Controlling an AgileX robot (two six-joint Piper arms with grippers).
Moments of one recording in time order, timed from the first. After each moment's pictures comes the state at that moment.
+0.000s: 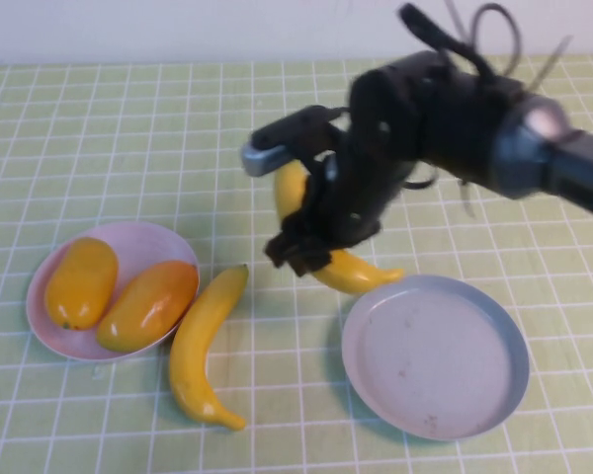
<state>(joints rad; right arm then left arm) 0.69 2.02 -1.77 0.08 1.01 -0.02 -0.03 -0.01 0.03 0.05 0.38 0.00</state>
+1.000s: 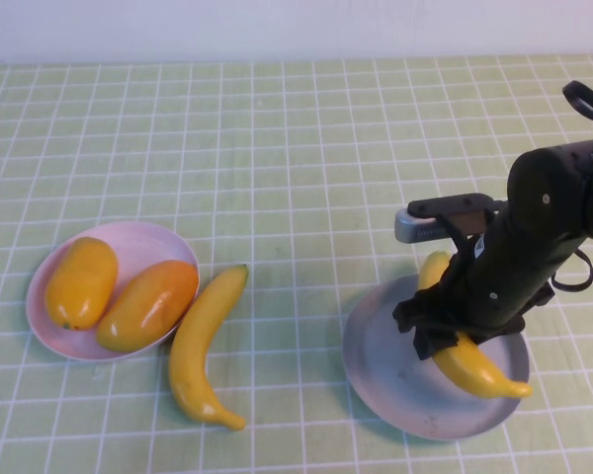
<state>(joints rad) 0.52 1.74 -1.17 0.17 0.89 0.10 -0.03 -0.01 0.03 0.05 0.38 0.00</state>
